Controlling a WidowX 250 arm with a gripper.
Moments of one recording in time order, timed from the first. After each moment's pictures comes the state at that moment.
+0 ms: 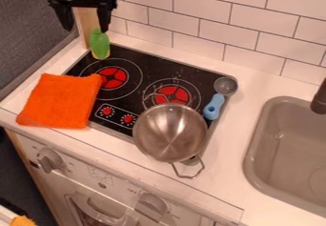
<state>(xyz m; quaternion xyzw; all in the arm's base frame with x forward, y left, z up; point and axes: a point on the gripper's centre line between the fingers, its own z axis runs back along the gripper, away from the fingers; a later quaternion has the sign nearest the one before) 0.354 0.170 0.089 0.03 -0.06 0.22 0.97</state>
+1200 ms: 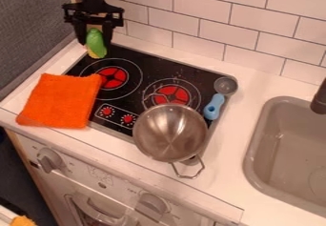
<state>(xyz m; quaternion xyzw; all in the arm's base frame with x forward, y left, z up) 0.393 0.187 0.037 0.06 0.00 0.23 0.97</state>
